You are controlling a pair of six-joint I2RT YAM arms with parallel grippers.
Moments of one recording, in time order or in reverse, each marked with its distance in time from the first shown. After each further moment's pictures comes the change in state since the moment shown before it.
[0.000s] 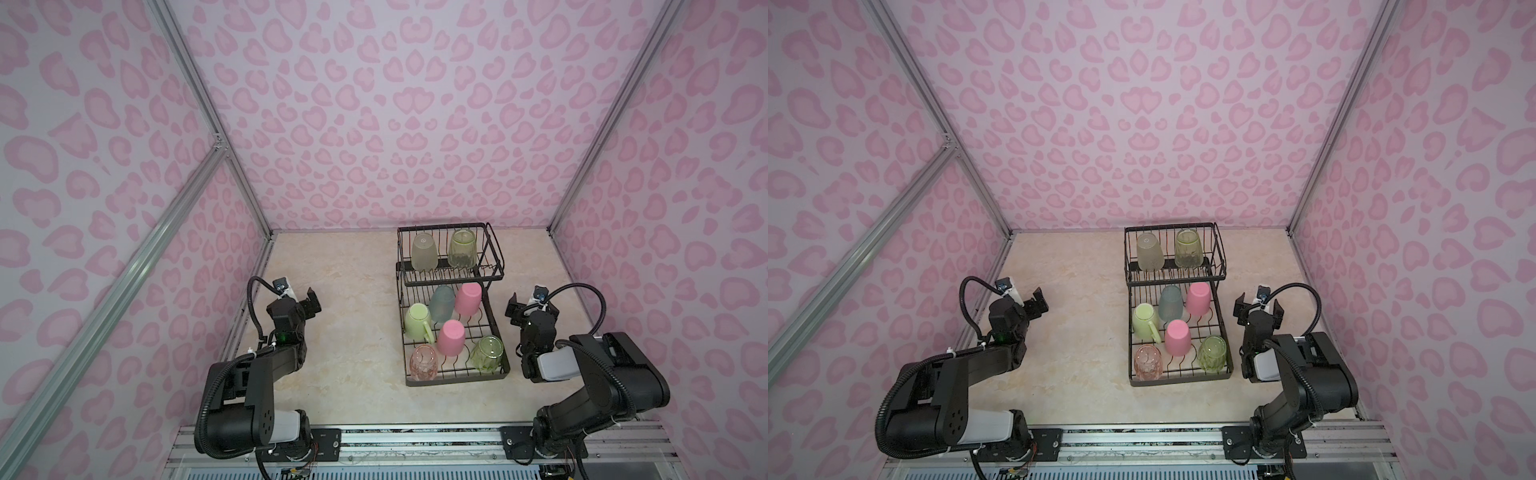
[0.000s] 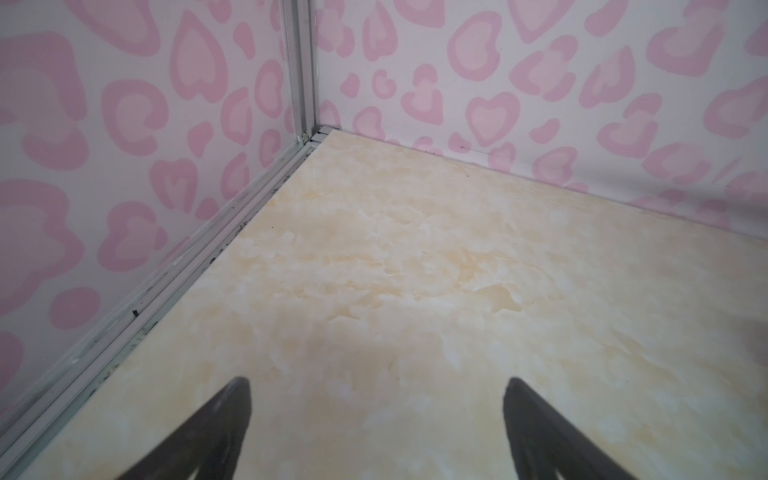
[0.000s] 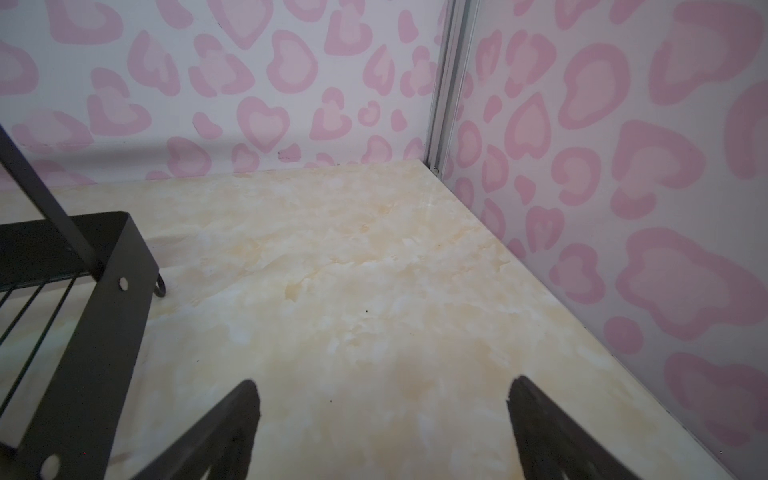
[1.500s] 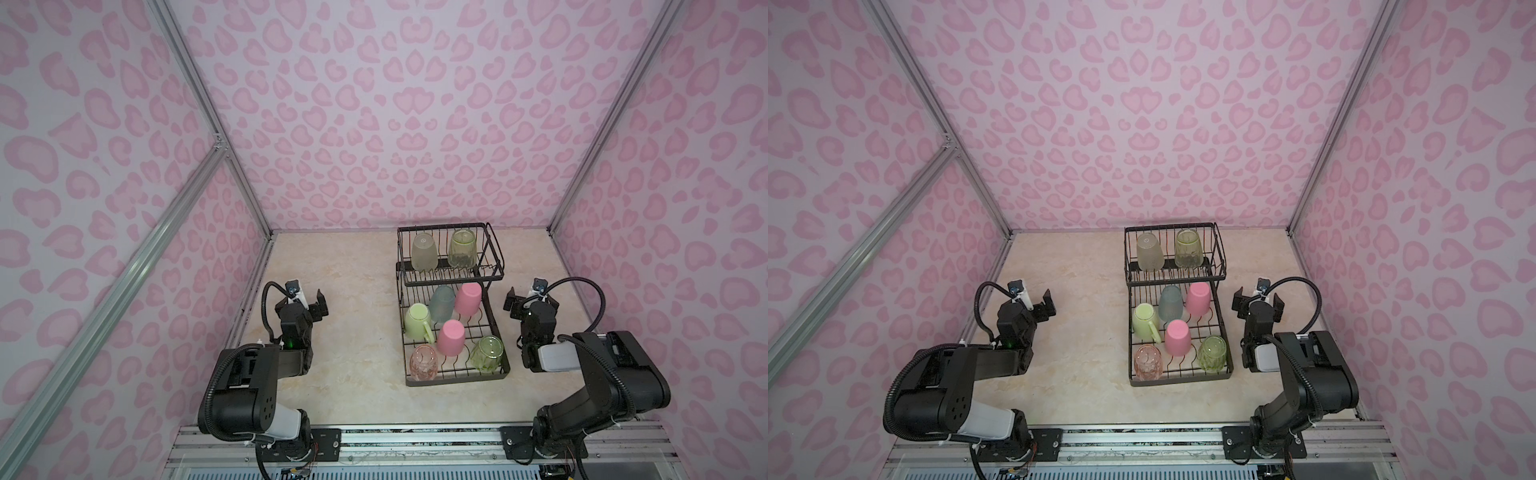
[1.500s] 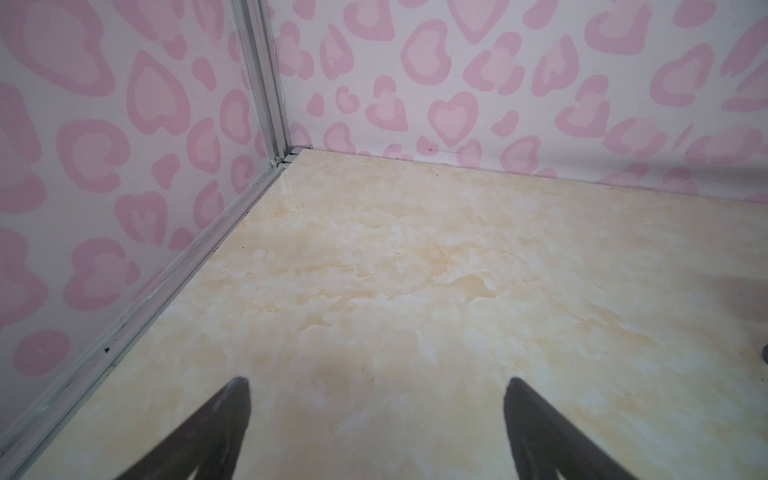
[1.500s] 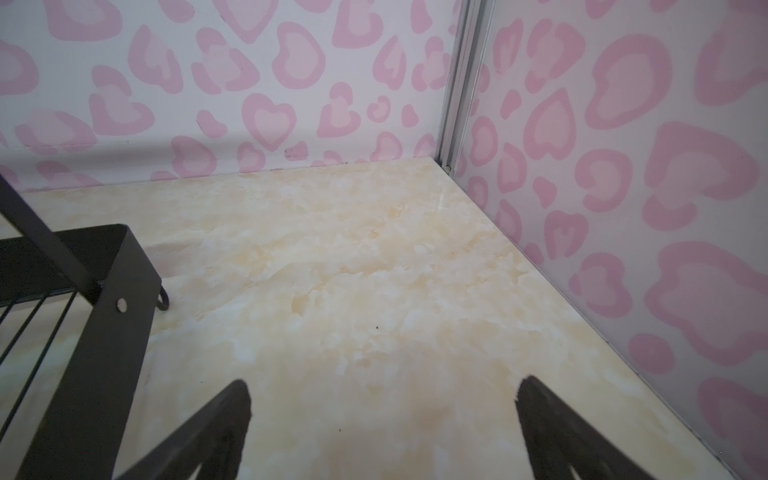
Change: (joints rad) left arm -0.064 0.082 -0.056 0.194 -0.014 0.080; right arm -0.027 -0.002 0.093 -0.132 -0.052 0.012
